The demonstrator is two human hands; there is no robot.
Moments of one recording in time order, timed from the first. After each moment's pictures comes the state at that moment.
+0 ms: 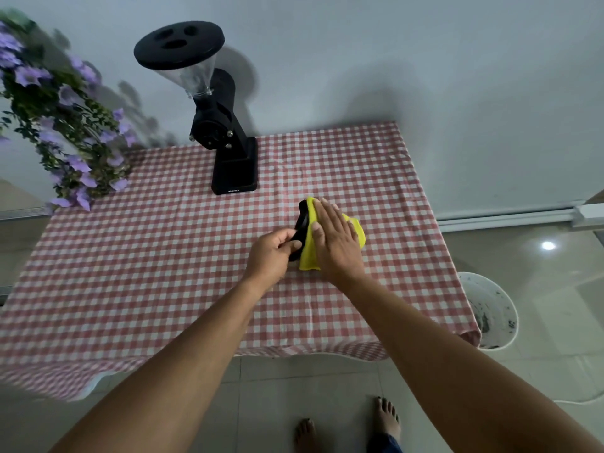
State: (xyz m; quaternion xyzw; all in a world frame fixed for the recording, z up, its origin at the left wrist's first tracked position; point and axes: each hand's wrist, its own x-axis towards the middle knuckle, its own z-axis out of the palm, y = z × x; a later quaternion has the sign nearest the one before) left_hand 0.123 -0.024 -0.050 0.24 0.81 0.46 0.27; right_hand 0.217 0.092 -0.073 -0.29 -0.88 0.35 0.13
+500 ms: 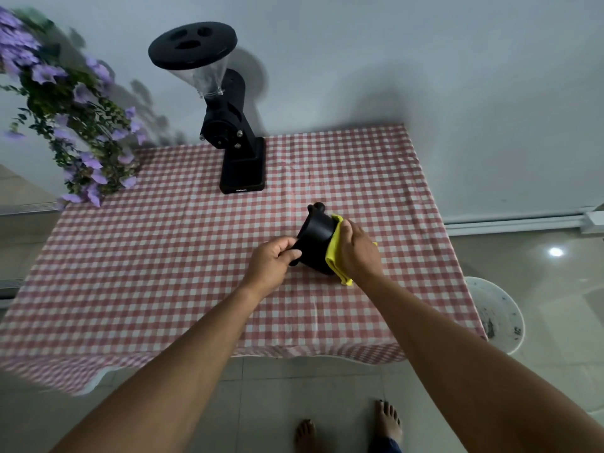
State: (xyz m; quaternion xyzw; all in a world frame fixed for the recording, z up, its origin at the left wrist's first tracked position) left_hand 0.119 -0.045 -0.054 0.28 0.80 0.45 0.28; right_hand 0.224 0.112 -0.073 -0.40 -0.80 0.44 0.10
